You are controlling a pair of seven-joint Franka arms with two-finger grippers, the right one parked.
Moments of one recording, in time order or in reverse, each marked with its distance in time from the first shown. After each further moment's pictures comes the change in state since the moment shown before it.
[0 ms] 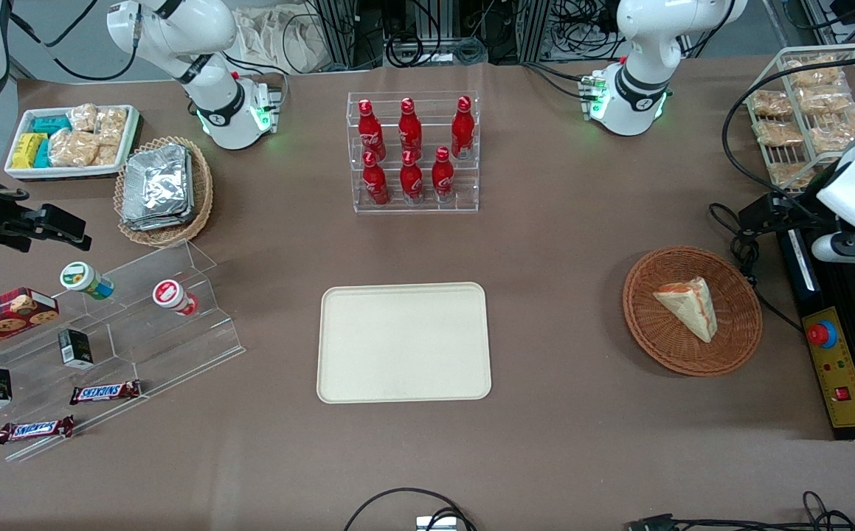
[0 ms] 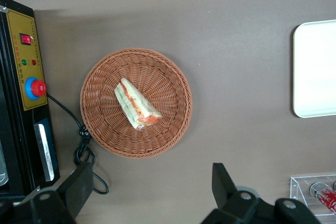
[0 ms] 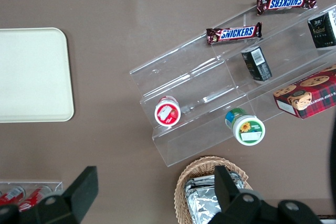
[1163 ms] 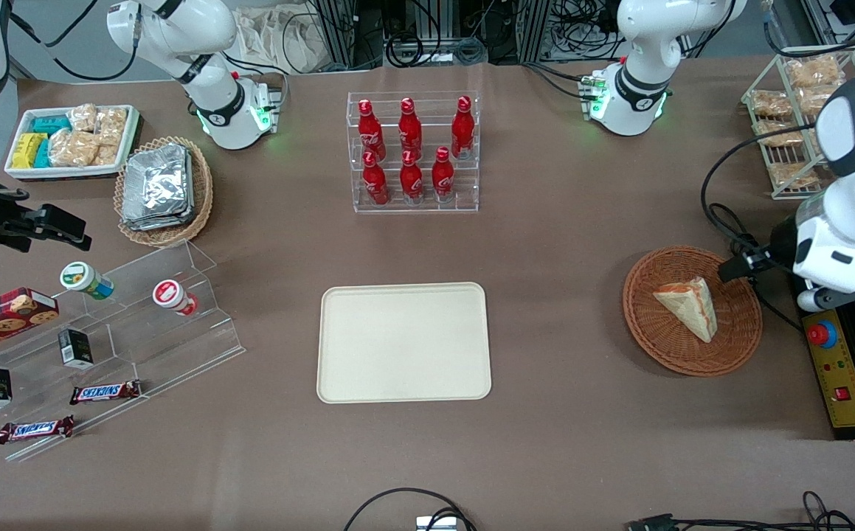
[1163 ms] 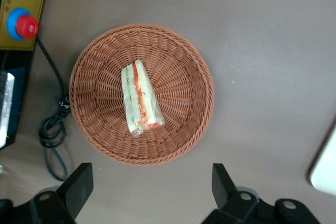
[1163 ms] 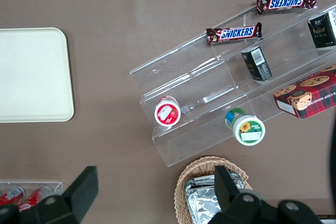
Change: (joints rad) arm 0.036 0.037 0.011 -0.278 0.009 0.269 -0.394
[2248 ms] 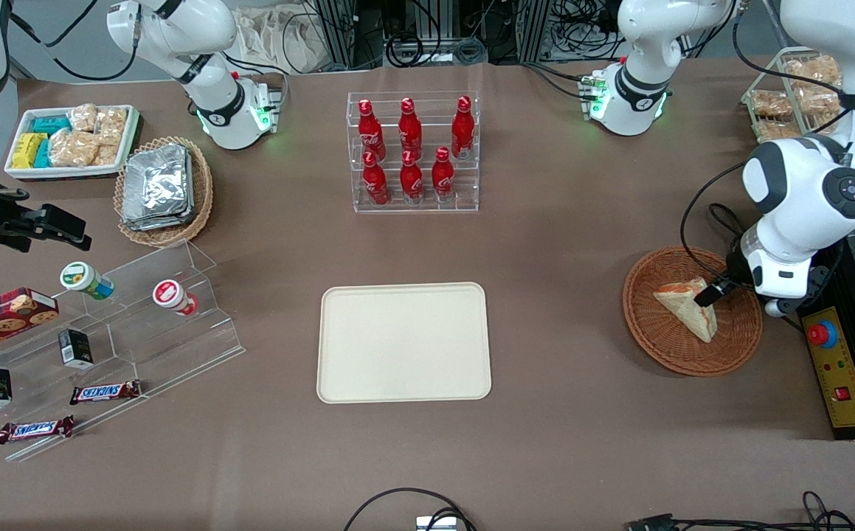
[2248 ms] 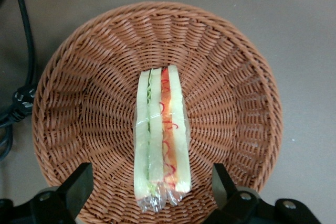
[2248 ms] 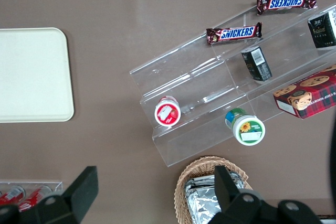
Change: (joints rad) arm 0.043 0.050 0.047 -0.430 0.000 0.585 -0.192
